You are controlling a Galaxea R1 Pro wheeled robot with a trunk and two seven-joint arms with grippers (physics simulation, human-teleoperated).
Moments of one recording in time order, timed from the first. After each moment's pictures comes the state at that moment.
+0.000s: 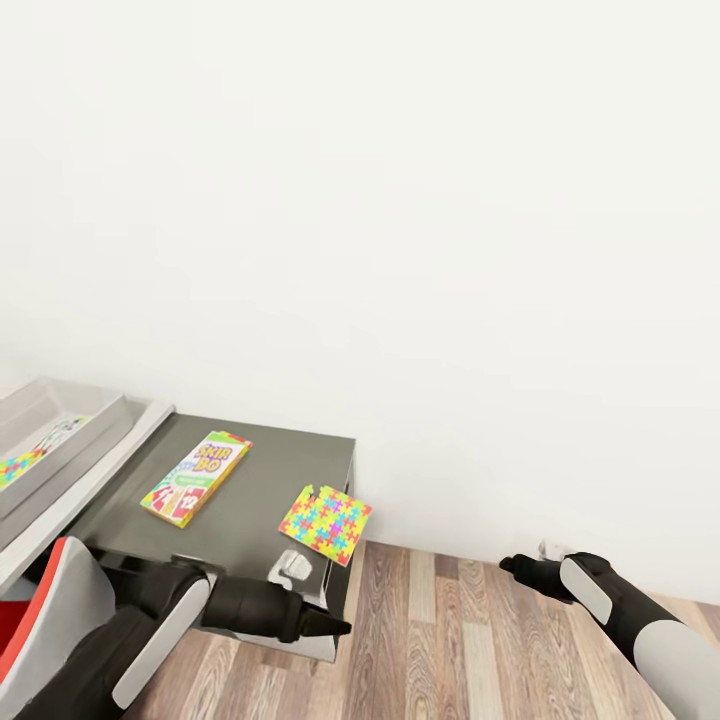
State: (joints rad) left arm -0.38 0.27 -0.42 -1.38 0.59 1.02 -0.79; right arm -0.70 -0.32 0.43 -0.44 -0.90 0.47 -0.04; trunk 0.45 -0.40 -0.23
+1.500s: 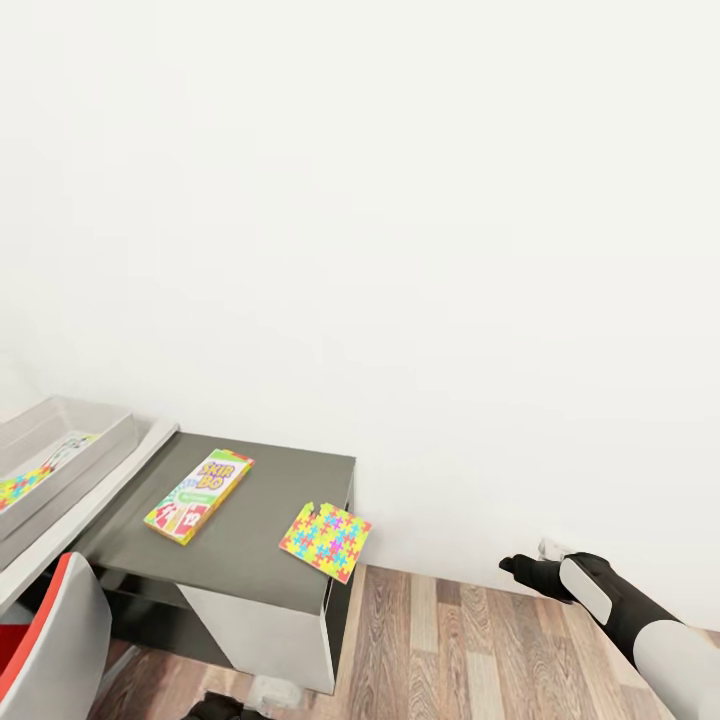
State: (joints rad) left arm -0.38 0.03 -0.51 -0.46 0.39 0.46 -0.06; right arm -0.70 -0.32 0.43 -0.44 -0.90 0.47 -0.04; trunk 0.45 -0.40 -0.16
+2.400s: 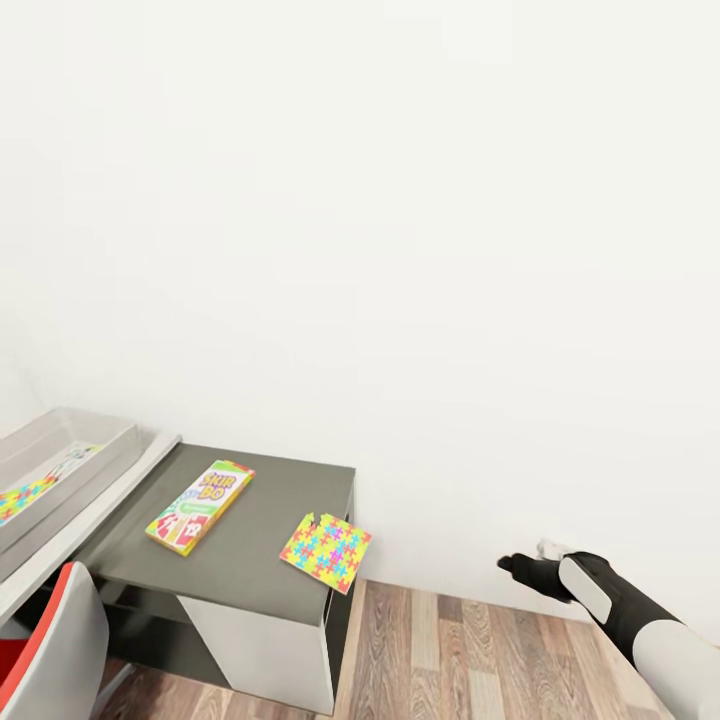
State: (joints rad) left arm -0.37 -0.05 -0.51 -0.04 0.38 0.08 0.24; right arm -0.70 -0.32 0.43 -0.45 -0.91 0.48 -0.04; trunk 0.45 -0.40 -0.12
